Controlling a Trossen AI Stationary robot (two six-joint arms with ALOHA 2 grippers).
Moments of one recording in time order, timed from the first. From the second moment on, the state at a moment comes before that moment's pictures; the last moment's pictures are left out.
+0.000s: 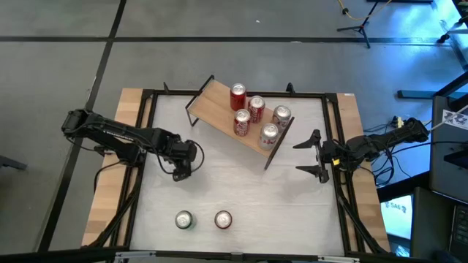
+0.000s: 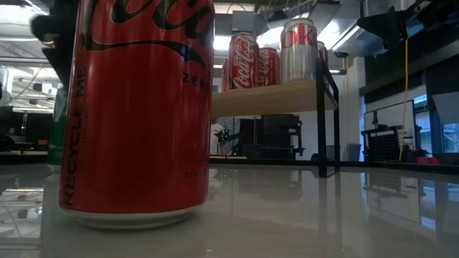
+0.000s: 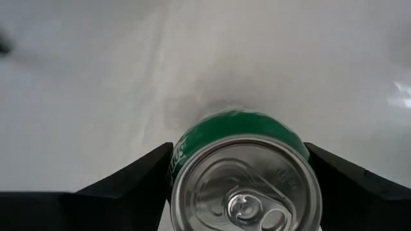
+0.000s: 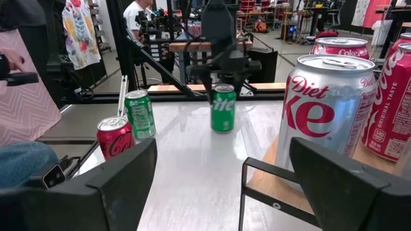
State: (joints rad) left arm -0.13 1.27 0.89 -0.97 -0.08 -0.47; right arm 0.39 0.42 0.38 -0.05 0.29 0.08
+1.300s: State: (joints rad) left arm 0.18 1.31 1.44 -1.04 -0.07 0.11; right arm 0.39 0.42 0.38 -0.05 0.29 0.07
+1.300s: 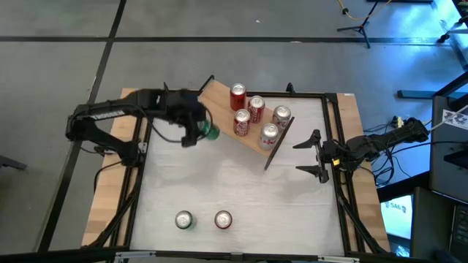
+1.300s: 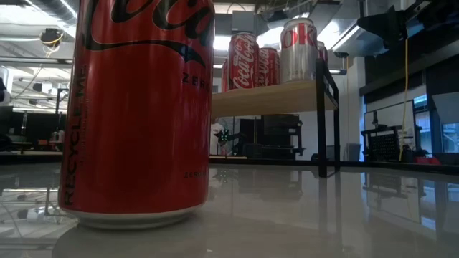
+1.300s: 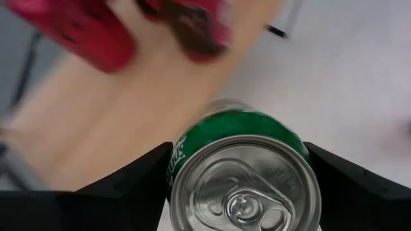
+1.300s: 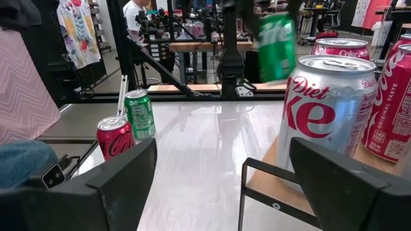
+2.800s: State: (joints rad) left arm 0.55 1.69 1.89 -1.34 0.03 0.27; right arm 0.39 0.42 0.38 -0.05 0.29 0.07
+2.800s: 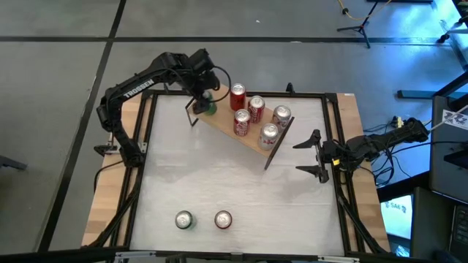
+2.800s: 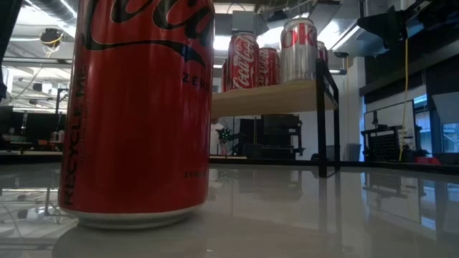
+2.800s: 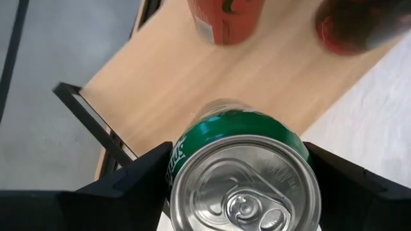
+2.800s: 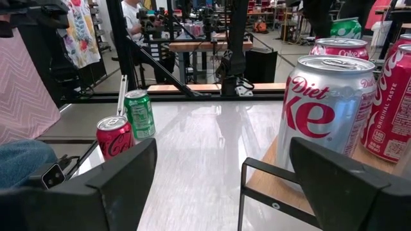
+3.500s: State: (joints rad) left arm 0.55 1.69 1.88 -1.35 0.03 0.27; right arm 0.39 0.42 0.38 -0.05 0.29 0.07
